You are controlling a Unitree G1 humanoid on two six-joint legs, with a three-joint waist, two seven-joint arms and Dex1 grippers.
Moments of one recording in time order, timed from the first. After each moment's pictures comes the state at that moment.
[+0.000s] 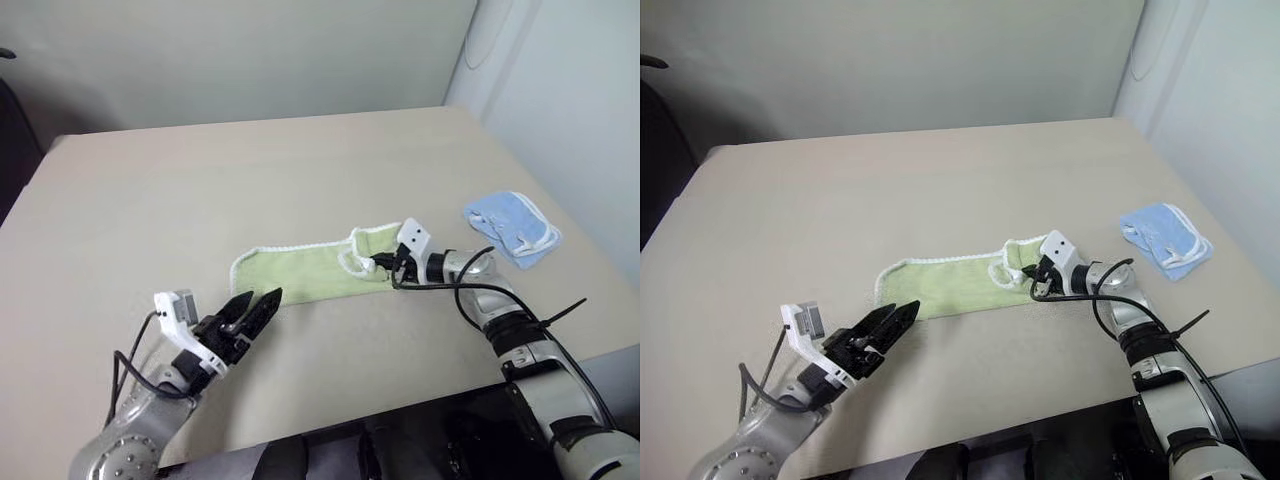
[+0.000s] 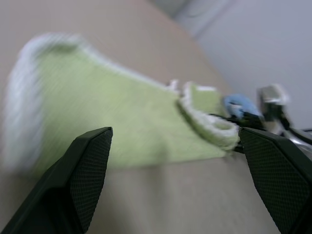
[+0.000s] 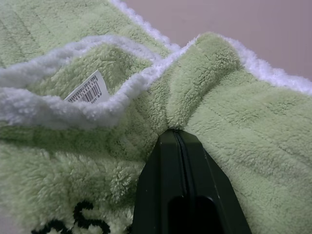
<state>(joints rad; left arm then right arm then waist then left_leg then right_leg) 0.26 0.27 0.31 -0.58 -1.09 0.70 -0.17 -0.71 -0.40 0.20 0.58 0.10 0.14 0.92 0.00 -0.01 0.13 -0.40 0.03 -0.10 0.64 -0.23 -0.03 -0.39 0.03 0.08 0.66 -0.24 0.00</state>
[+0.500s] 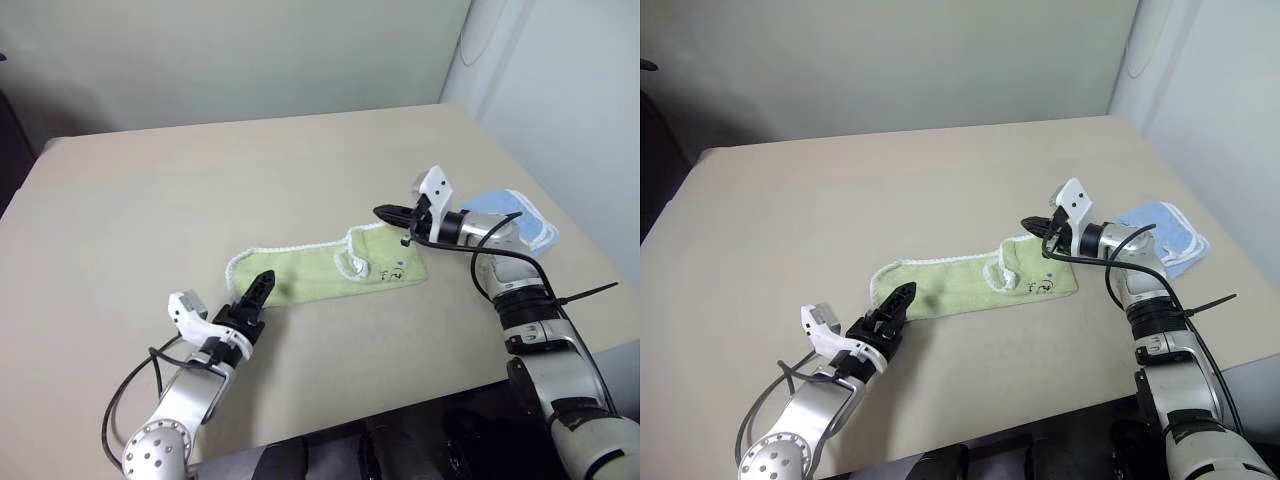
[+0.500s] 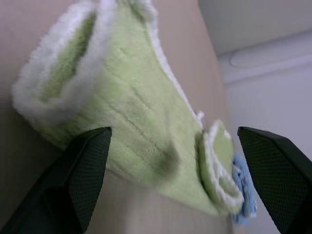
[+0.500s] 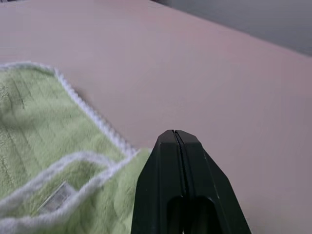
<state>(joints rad) 0.08 0.07 0.32 -0.46 -1.42 0.64 0.35 -0.84 -0.40 0.08 0.52 0.18 0.16 0.94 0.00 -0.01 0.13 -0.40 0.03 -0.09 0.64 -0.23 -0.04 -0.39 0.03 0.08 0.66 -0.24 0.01</state>
